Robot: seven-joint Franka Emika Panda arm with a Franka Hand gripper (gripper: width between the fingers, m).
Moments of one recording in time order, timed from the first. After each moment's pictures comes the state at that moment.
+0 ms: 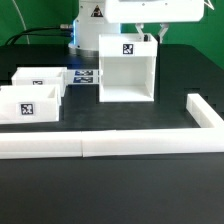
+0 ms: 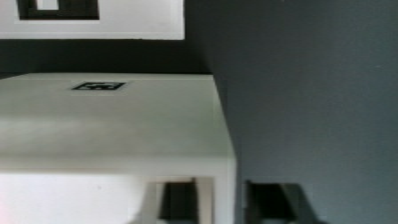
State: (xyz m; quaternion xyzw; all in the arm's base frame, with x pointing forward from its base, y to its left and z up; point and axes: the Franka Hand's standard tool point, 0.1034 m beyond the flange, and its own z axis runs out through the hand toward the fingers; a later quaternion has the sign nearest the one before) arm 0.392 0.098 0.098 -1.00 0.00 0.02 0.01
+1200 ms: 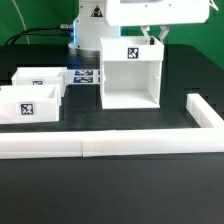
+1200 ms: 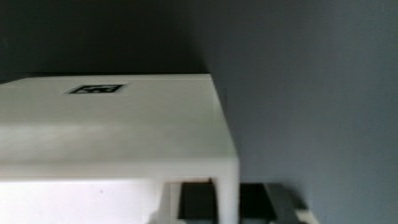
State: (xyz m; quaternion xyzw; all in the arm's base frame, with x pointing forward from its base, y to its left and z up) arm 0.452 0.100 0.099 -1.00 -0.01 0.01 0.02
